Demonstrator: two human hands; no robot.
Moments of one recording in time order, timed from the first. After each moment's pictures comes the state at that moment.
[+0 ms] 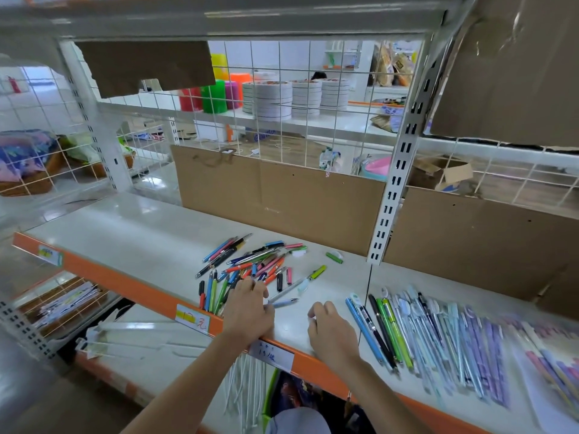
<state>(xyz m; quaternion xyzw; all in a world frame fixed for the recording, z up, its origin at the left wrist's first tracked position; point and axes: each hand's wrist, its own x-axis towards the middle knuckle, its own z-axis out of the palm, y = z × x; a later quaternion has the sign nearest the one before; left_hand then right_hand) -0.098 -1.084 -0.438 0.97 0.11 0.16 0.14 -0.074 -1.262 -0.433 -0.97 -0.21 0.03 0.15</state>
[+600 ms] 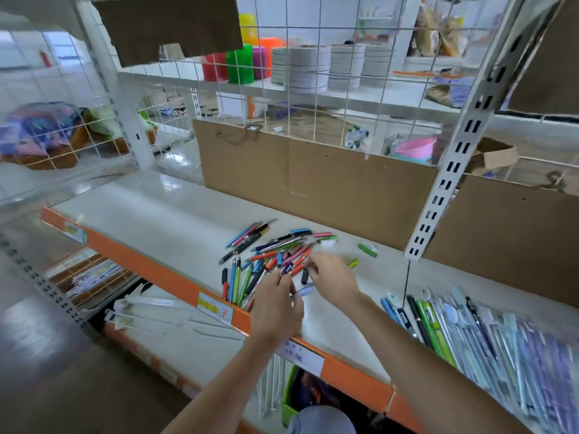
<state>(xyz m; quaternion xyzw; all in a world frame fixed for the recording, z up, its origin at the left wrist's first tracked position) -0.094 -1.093 -0.449 0.94 0.16 0.23 0.22 0.000 -1.189 -0.405 -0.93 -0.30 0.01 0.20</state>
